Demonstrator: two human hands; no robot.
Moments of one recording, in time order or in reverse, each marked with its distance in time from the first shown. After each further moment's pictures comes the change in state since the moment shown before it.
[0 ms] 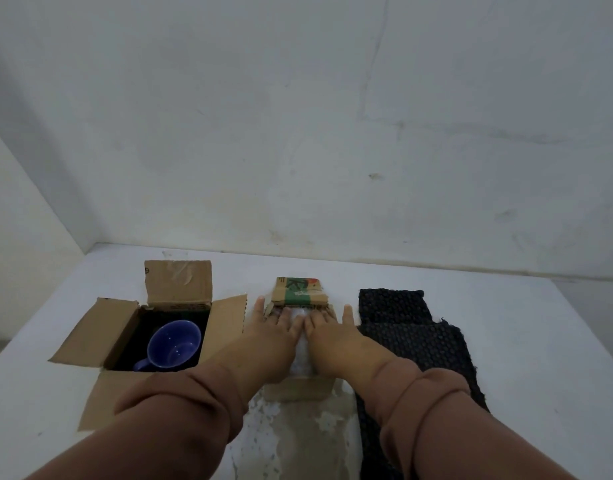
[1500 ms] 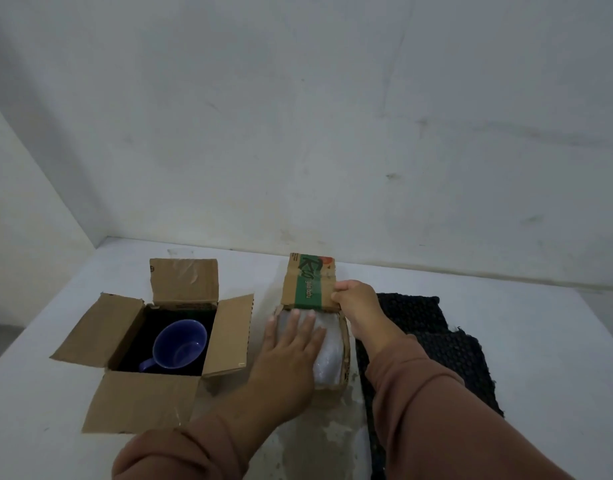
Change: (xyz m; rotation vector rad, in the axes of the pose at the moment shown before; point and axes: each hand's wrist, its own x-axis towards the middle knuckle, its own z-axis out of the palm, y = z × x) left_hand -0.014 0.027 0.022 -0.372 0.246 -0.078; right_hand 0.074 0.045 0.000 1.704 0.456 0.395
